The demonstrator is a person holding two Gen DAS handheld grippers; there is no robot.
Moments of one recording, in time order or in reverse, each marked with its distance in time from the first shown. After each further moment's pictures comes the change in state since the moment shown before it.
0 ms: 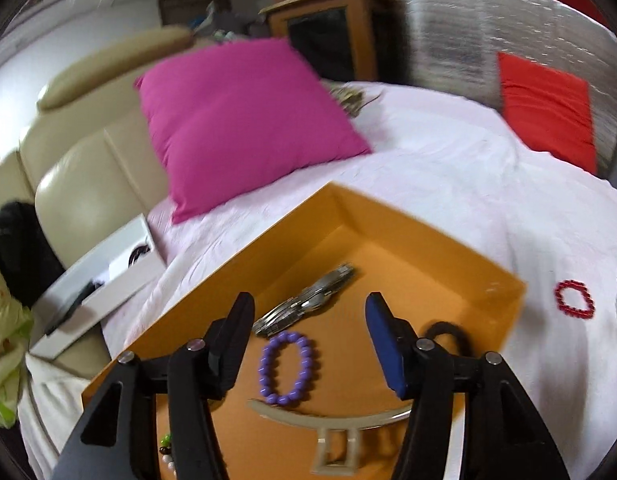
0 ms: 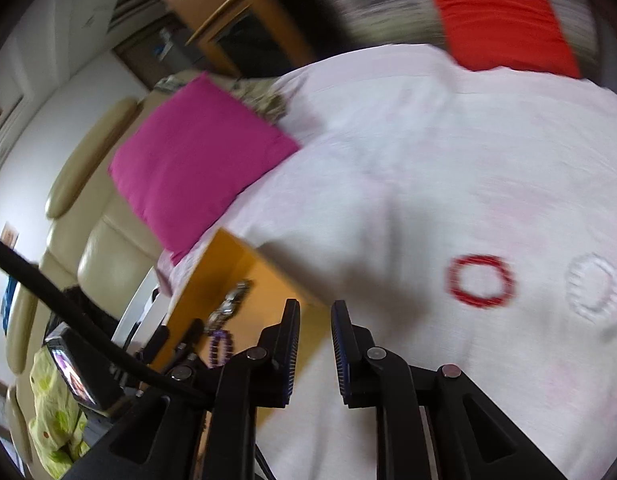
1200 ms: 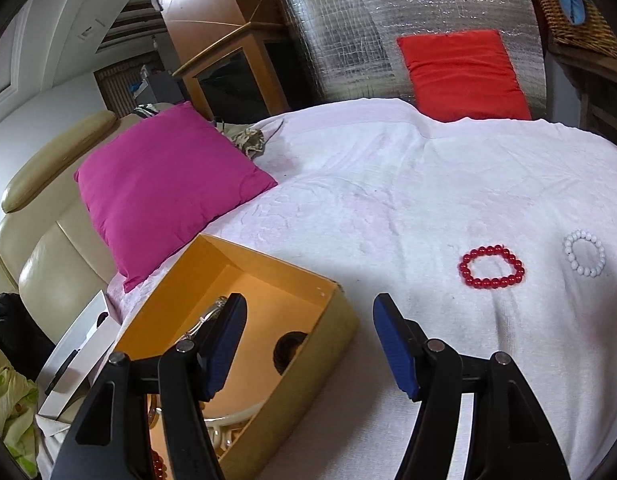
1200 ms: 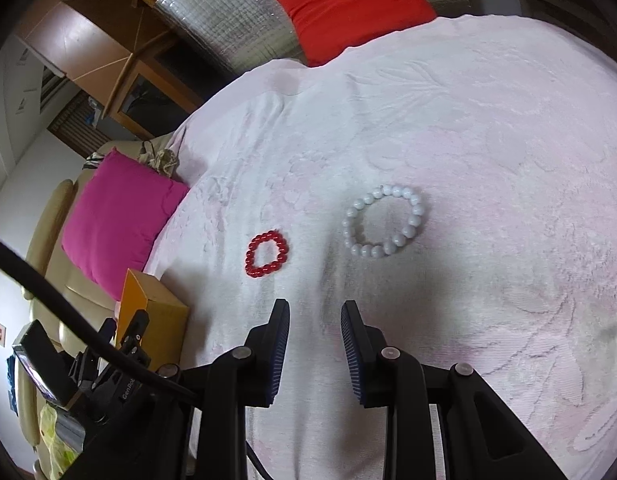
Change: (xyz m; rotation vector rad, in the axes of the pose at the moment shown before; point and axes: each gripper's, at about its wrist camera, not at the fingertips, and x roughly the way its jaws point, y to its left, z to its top) left arm -0.035 -0.118 -0.014 0.253 -0.098 -0.067; right arm -0.068 -0.166 -0.047 0.271 -0.066 -0.099
